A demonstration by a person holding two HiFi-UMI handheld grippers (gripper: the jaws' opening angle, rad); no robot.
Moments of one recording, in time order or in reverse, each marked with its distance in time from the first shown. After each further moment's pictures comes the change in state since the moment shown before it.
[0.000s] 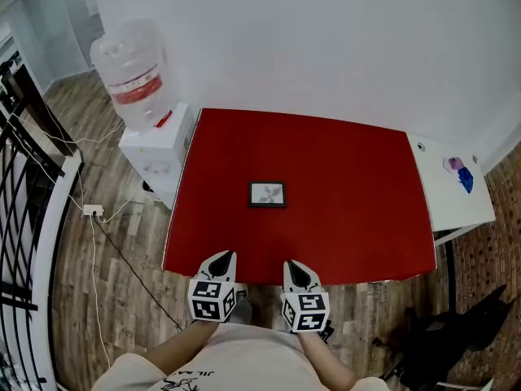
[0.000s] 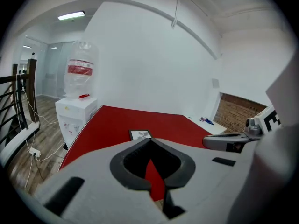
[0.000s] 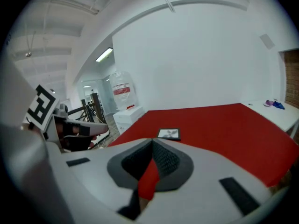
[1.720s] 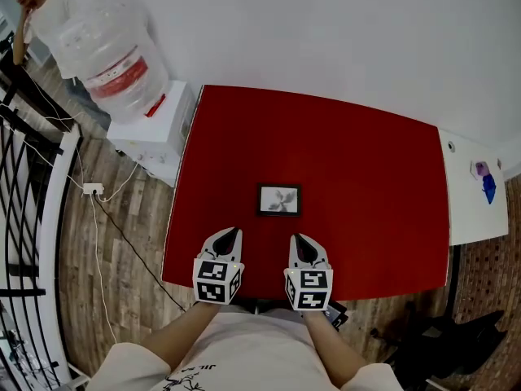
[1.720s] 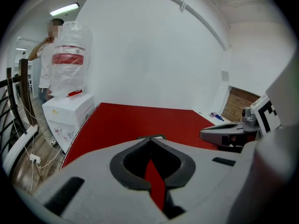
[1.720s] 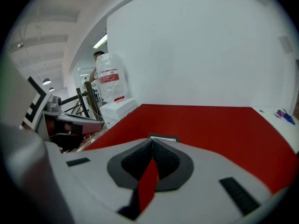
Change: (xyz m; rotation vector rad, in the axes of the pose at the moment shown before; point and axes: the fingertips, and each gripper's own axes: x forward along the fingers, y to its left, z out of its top) left arm 0.139 0.076 0.044 0.013 0.091 0.023; right arm 0.165 -0.047 0.051 -0.079 0.130 -0.026
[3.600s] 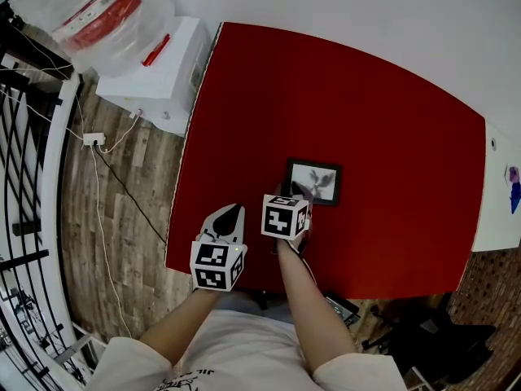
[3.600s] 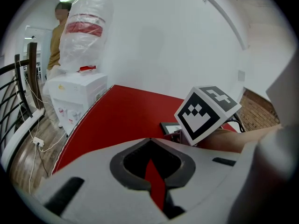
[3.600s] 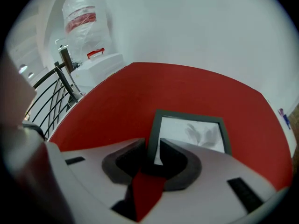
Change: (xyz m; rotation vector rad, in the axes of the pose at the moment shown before) left arm 0.056 0.093 -0.061 -0.122 0.109 0.067; right arm 0.219 0.043 -0.063 -0.011 0.421 -0.121
